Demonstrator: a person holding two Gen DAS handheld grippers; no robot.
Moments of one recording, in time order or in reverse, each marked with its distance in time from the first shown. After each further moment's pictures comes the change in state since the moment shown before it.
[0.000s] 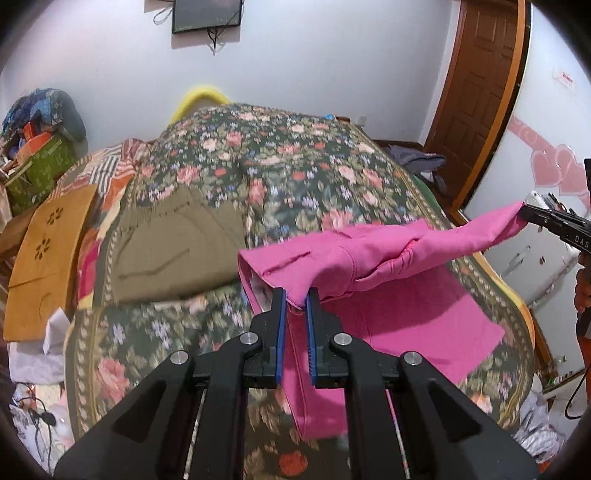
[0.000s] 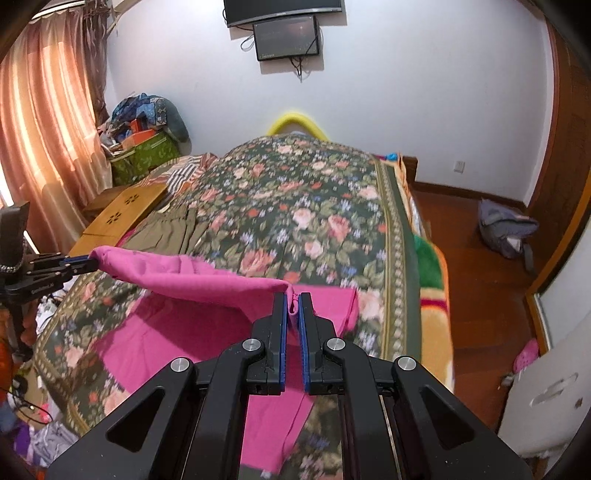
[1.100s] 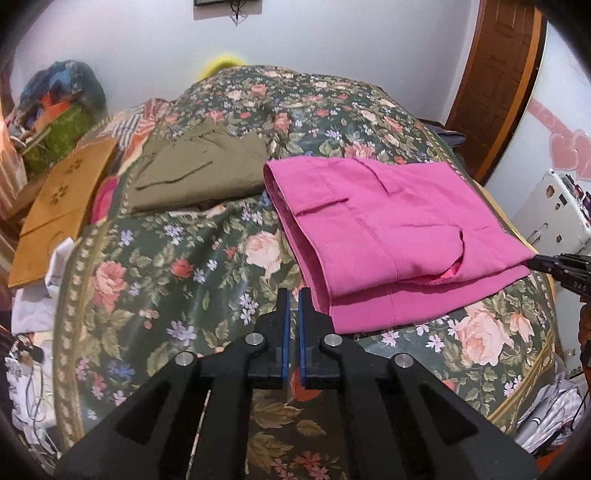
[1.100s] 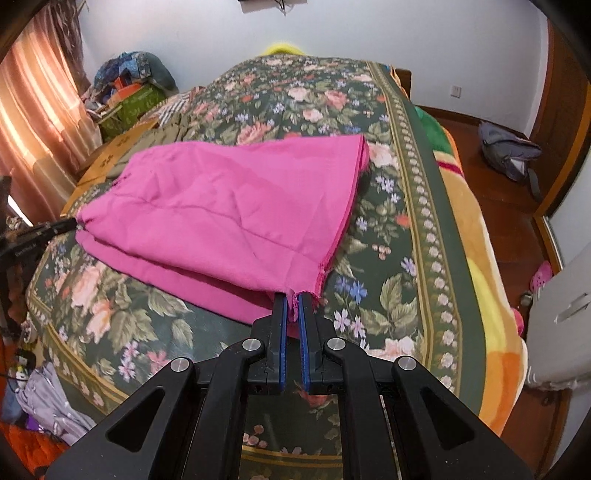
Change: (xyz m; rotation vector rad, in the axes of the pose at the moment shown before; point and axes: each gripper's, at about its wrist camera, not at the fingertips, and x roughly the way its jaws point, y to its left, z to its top) left arm -0.001 0.005 -0.085 -0.046 0.074 0.081; right arm 0.022 0.006 -0.123 0.092 0.229 0.006
